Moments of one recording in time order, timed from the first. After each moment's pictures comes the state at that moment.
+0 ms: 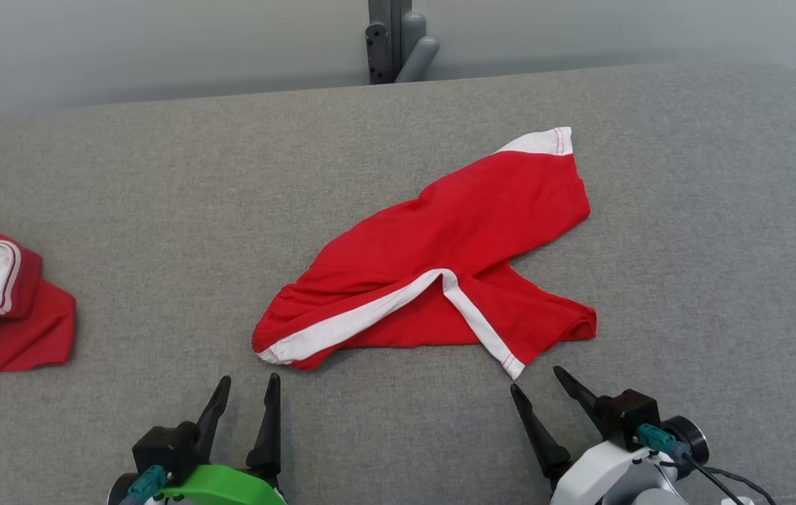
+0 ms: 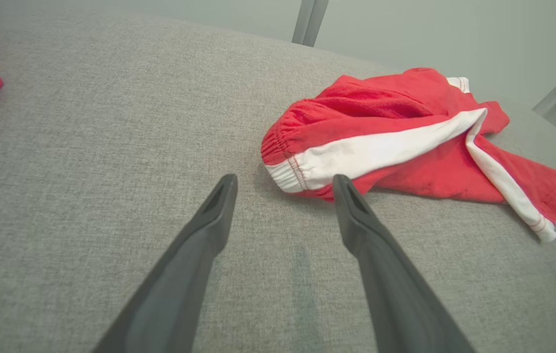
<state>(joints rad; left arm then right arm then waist) -0.04 0.05 -0.17 0.39 -0.34 -0.12 -0.26 -0.12 -0.11 0.35 0.46 0.21 0.13 -0.26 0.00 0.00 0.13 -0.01</state>
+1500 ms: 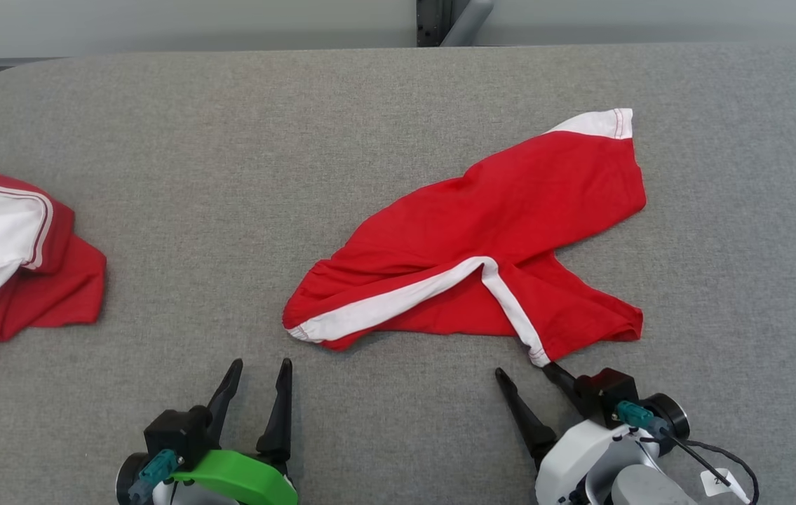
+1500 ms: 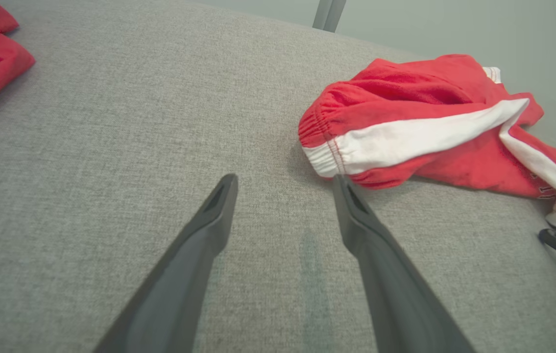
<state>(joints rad) -0.08 0.05 -0.20 0.39 -0.33 -0.13 -0.26 -0.23 -0.11 0.44 0.57 0.25 0.13 -0.27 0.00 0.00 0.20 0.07</state>
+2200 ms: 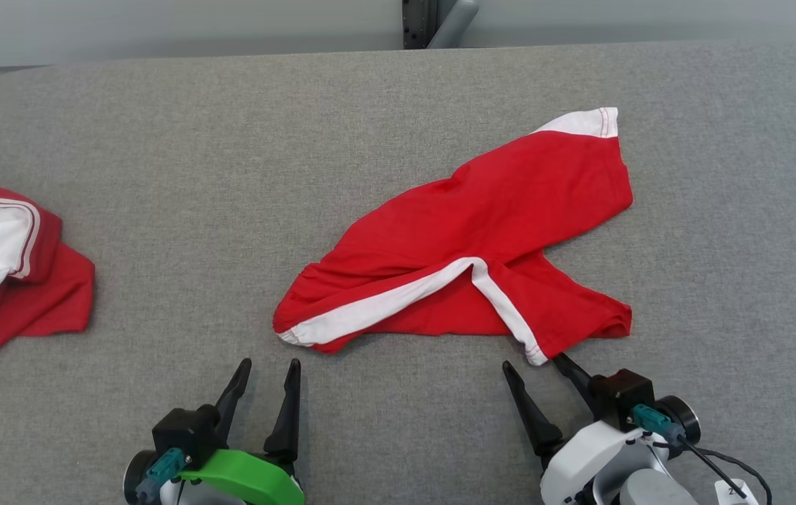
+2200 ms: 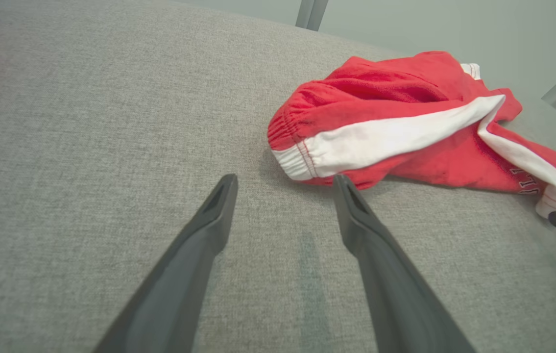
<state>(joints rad) -0.08 0.05 -0.22 0.40 -0.33 -0.13 -0.26 -0.17 -0.09 0.35 0.47 0.22 0.13 -0.26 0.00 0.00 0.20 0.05</state>
